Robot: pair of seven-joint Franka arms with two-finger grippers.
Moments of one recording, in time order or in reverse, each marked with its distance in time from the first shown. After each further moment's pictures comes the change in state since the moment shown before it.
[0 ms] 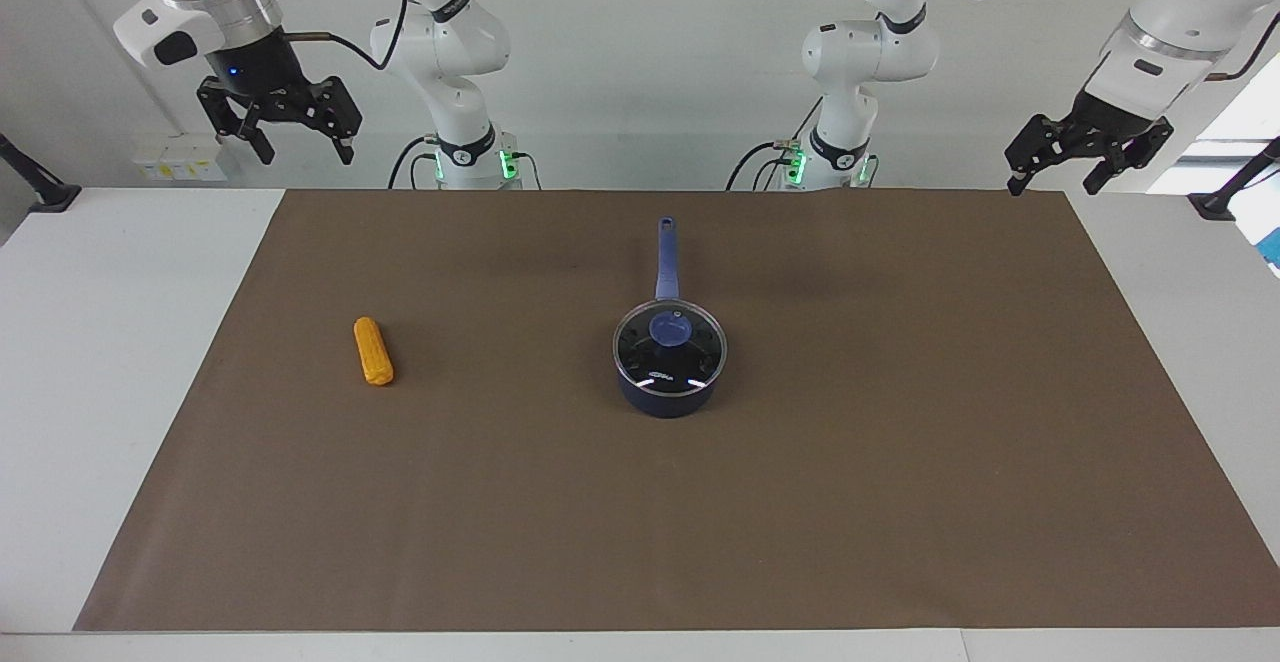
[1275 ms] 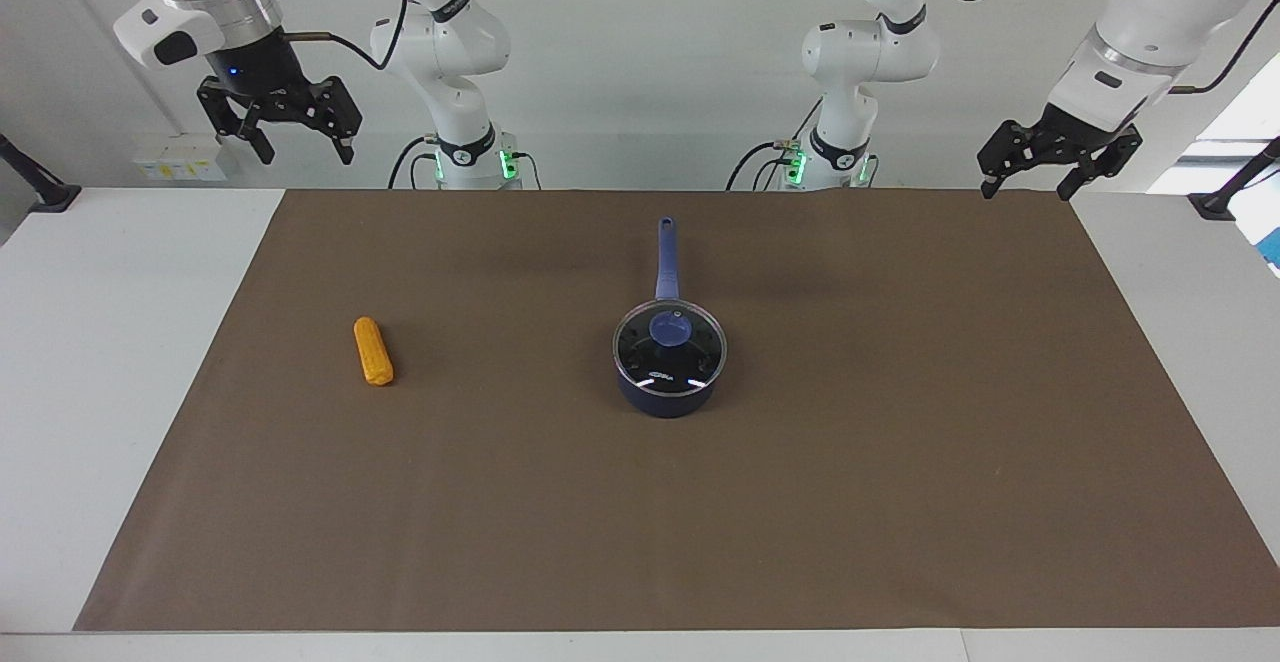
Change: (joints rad) left arm -0.052 0.000 -0.013 -0.035 0.000 -0.003 0.004; right arm 0.000 0.000 0.000 0.000 0.000 0.000 0.000
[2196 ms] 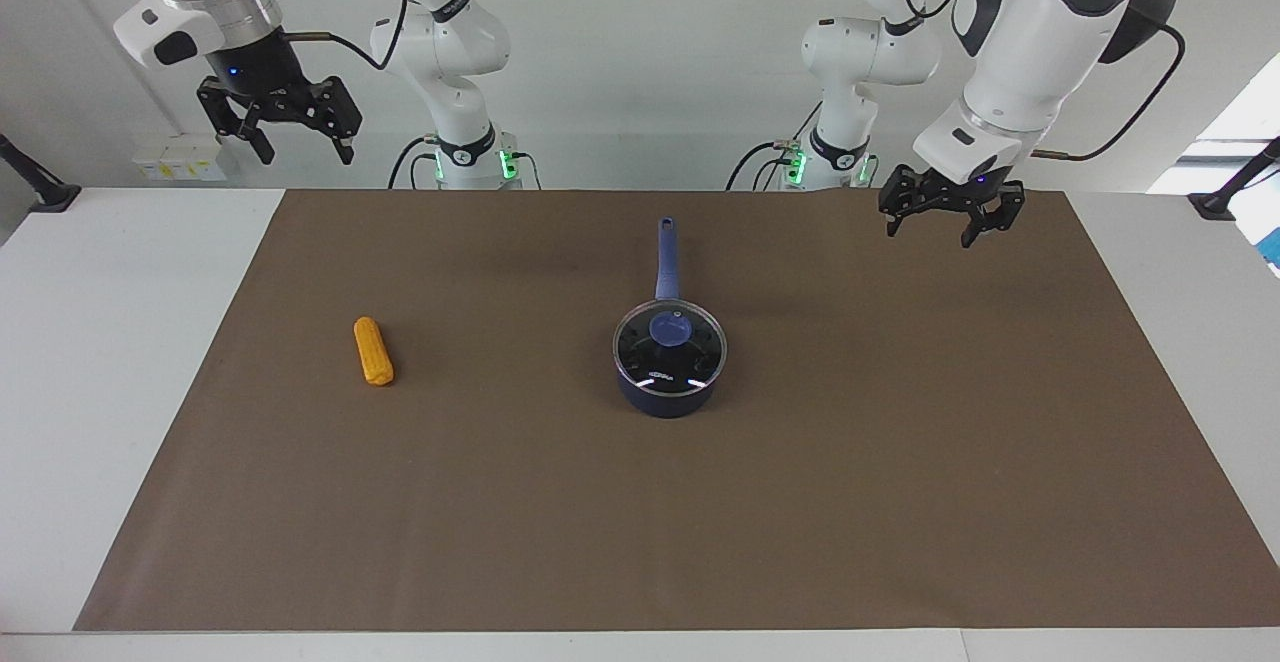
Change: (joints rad) left arm -0.182 0.014 -0.005 -0.158 -0.002 0.201 -0.002; right arm 0.000 0.000 0.000 0.000 0.000 0.000 0.000
